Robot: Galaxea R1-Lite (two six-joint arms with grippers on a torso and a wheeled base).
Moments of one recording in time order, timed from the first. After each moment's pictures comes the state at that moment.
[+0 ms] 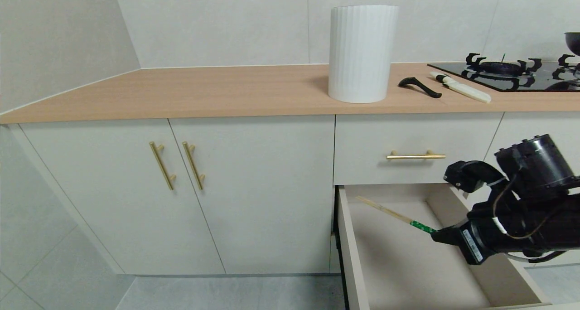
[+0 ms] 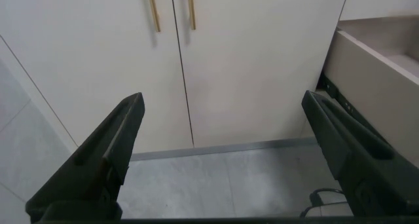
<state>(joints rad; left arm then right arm) 0.00 0.00 0.00 0.01 -0.09 0.03 0.39 1.56 -0.84 0.13 0.09 -0.08</state>
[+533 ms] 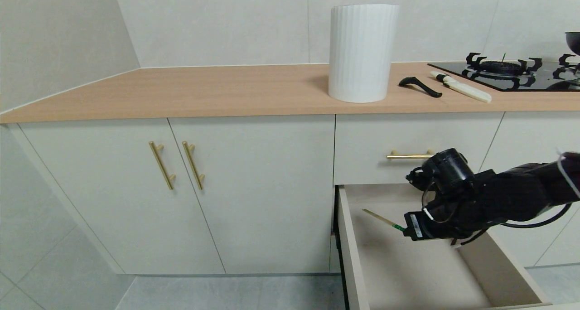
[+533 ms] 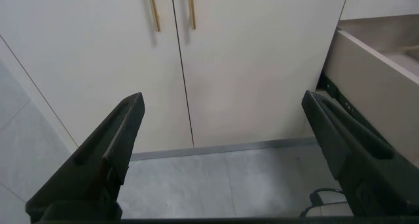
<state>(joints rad) 0.00 0.00 0.00 0.01 -0.09 0.03 0.38 1.94 -1.04 0.10 0.03 0.24</state>
